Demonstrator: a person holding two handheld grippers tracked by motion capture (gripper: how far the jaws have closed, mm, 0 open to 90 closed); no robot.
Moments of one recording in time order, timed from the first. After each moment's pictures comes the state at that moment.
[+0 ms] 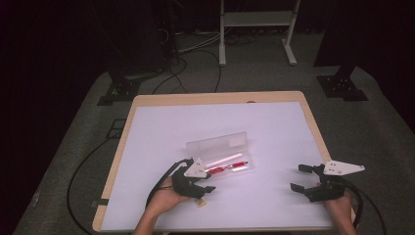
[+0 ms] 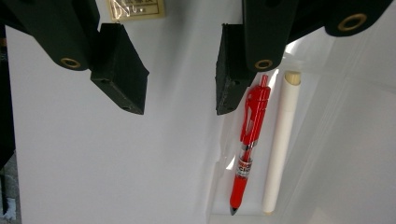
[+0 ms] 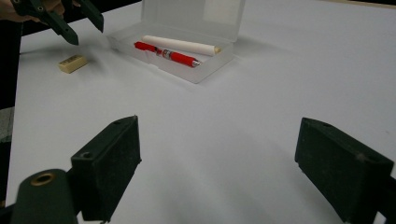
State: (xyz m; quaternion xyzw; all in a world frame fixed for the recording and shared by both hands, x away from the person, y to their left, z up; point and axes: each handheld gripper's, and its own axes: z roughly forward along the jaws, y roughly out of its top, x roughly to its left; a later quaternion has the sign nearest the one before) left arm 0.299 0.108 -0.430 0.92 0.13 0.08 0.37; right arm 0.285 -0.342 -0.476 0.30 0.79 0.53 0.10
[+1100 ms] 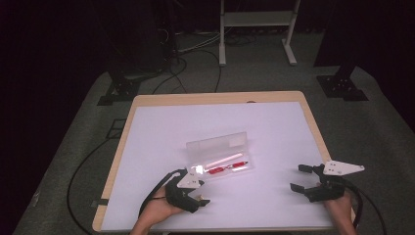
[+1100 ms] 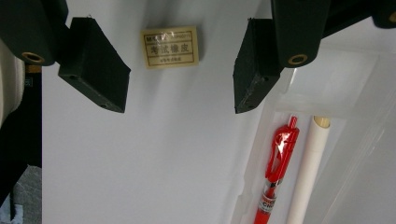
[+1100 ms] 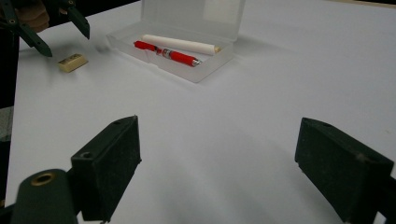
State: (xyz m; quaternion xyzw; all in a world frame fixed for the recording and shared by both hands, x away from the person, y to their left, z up) left arm 0.275 0.125 -0.442 0.92 0.13 0.07 0.36; right arm 0.285 -0.342 -0.476 0.30 0.79 0.53 0.10
